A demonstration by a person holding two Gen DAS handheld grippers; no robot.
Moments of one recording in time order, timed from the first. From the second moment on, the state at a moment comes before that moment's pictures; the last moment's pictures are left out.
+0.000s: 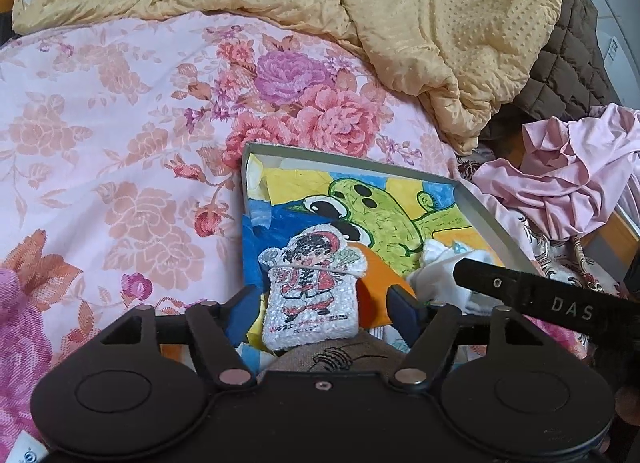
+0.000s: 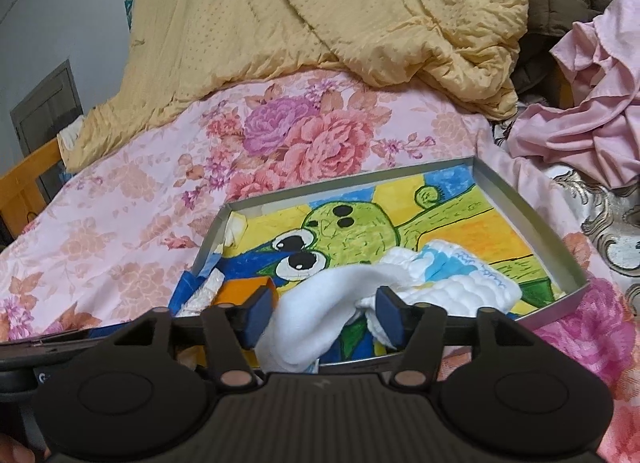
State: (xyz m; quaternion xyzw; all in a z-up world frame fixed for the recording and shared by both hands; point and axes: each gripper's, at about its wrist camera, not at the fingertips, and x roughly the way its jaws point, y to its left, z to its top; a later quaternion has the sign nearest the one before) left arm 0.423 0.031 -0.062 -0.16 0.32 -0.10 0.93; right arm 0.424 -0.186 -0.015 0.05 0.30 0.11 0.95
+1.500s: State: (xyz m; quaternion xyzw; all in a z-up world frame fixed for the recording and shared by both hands) left arm 0.180 -0.010 0.018 -0.06 0.20 -0.09 0.97; right arm 0.172 -0.254 0.058 0.01 0.19 0.06 0.98
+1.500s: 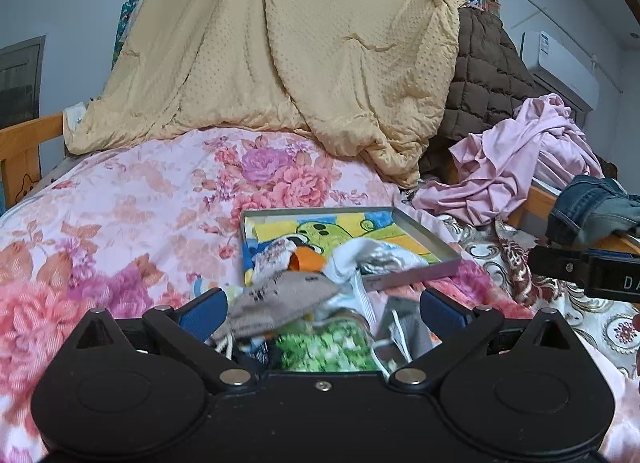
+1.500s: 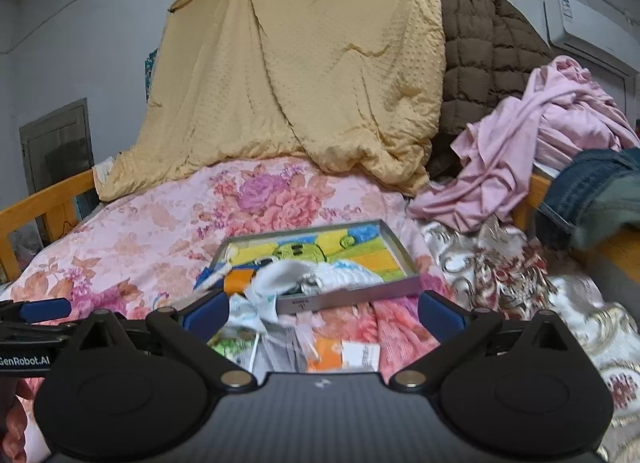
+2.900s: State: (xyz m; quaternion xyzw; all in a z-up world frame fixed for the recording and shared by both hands) left arm 0.172 -0.043 -0.030 -0.03 0.31 -0.13 0.94; right arm 0.190 -0.277 0.003 0.03 0.40 0.02 0.92
